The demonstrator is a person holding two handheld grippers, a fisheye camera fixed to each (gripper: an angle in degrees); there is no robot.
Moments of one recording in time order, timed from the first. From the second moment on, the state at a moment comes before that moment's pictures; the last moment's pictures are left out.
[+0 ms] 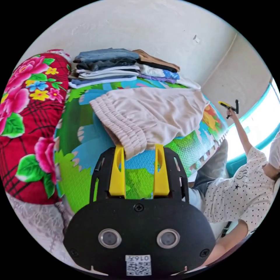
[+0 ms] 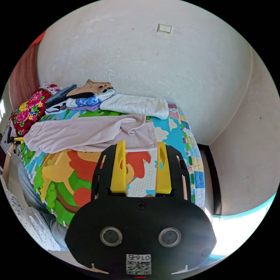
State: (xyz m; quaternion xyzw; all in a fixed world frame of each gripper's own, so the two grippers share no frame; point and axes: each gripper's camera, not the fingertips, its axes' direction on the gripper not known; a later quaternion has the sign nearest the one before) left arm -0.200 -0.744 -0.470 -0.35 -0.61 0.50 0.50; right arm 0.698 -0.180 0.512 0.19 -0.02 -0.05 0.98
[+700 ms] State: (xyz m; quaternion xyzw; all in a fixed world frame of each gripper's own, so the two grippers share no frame) left arm -0.122 -0.798 -0.465 -0.42 -0.56 0.51 0.50; right arm 0.683 -0.190 0.628 0.11 -0.03 -0.02 0.99
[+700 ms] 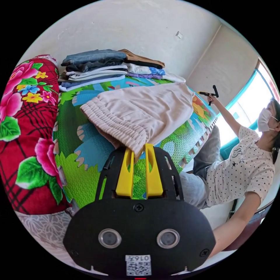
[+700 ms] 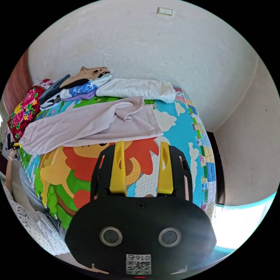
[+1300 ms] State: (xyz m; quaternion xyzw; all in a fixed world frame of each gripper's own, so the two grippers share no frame) left arm -0.034 -0.802 -0.437 -0.39 -0.59 0.52 0.48; right arm 0.726 -0.187 0.683 0.00 -0.08 0.07 0.99
